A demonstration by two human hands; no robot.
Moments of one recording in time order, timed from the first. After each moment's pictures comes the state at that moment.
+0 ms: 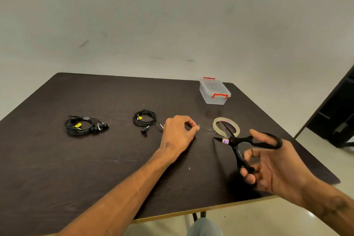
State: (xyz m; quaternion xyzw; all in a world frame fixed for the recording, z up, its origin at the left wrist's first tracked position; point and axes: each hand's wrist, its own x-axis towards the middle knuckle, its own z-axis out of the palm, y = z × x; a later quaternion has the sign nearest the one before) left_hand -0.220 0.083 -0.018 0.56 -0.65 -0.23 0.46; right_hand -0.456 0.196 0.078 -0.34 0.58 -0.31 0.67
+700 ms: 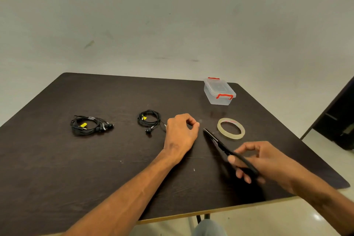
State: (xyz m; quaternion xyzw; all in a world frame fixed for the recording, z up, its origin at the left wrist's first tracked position) left_hand -0.219 0.084 -0.017 0.58 -0.61 -0.21 0.50; right_hand -0.439 0.174 0.069 -0.57 0.64 -0.18 0.47
